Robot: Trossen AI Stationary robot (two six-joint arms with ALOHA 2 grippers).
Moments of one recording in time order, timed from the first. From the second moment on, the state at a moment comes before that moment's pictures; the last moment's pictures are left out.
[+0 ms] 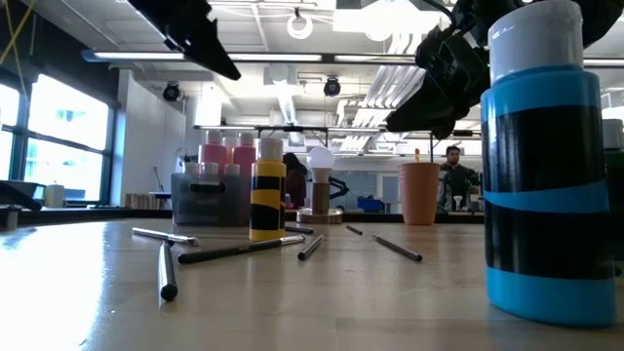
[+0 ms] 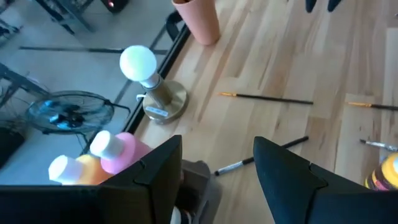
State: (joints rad) left arm -0.09 1.10 0.91 -0.43 -0.64 -0.02; right arm -0.14 1.20 0.49 0.29 -0.03 0.18
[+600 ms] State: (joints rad) left arm -0.09 0.99 0.49 0.09 -0.47 0.03; right arm -0.14 1.20 0.49 0.30 -0.03 0.18
